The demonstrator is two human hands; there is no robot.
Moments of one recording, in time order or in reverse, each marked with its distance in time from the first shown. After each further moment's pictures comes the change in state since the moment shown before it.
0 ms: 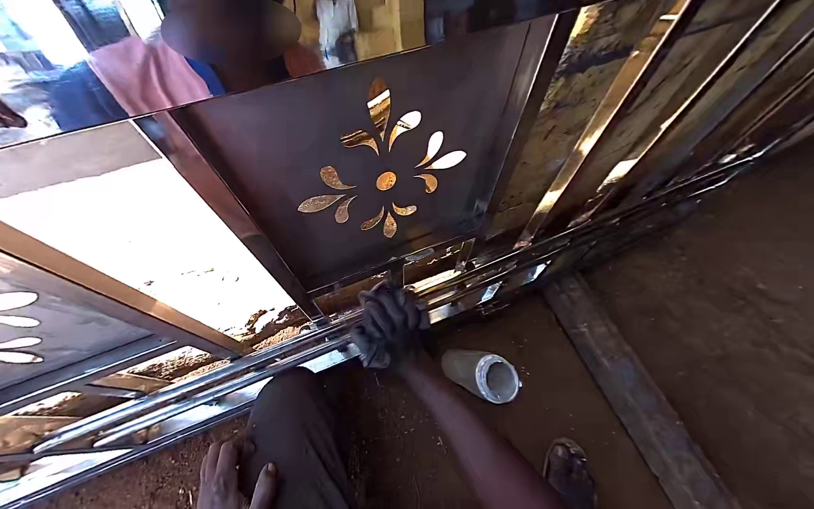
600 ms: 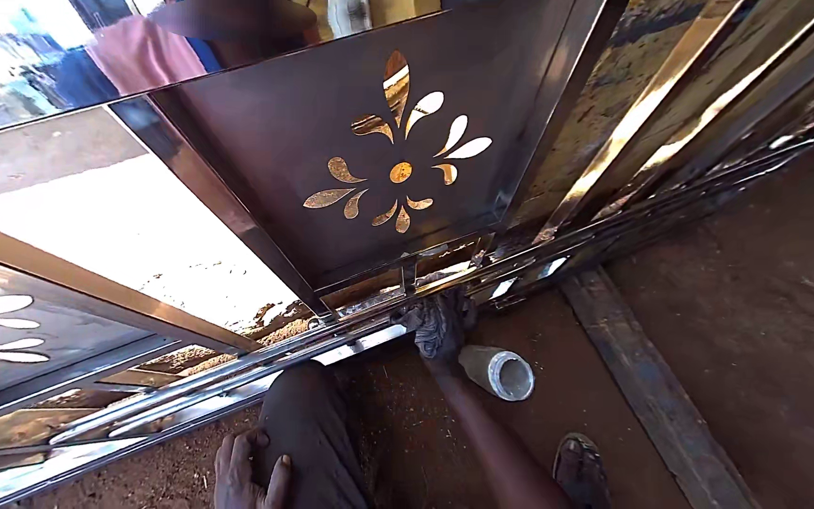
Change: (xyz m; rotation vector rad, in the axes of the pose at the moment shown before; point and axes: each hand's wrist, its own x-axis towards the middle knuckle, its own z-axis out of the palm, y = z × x) left_hand -0.002 0.006 0.007 0.007 0.052 -0.015; right_hand -0.032 0.039 0.060 0.127 0.603 0.312
